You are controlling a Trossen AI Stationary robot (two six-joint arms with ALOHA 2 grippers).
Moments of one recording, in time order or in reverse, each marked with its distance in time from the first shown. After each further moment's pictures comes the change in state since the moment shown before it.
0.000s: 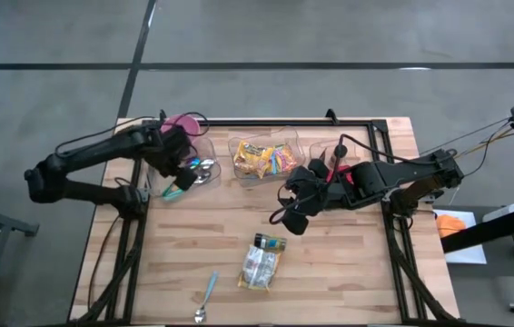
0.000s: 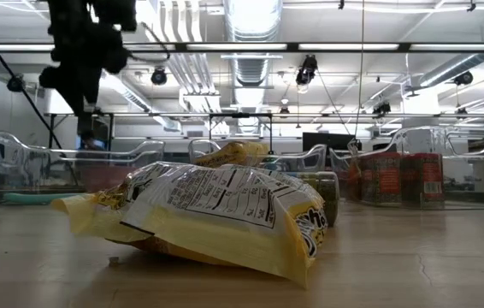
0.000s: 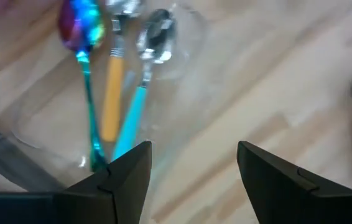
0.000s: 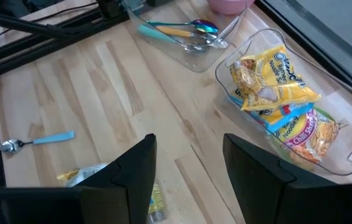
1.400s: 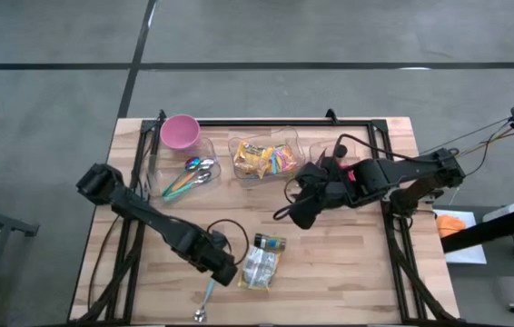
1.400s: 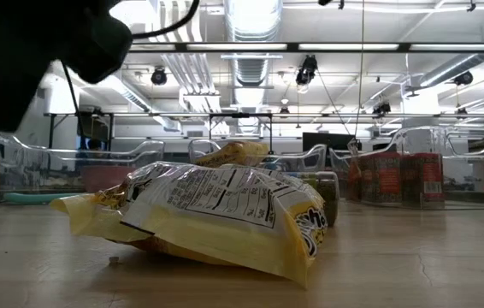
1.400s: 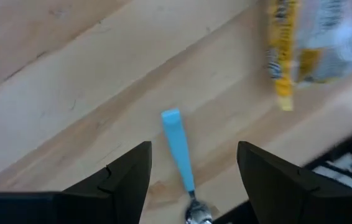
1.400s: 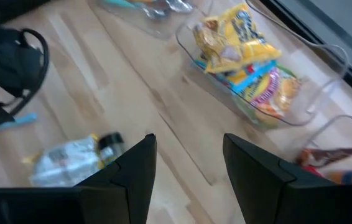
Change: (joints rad) left arm -0.970 0.613 0.179 0.482 0.014 -1.089; right arm -0.013 -0.016 -0.001 -0.188 0.011 0.134
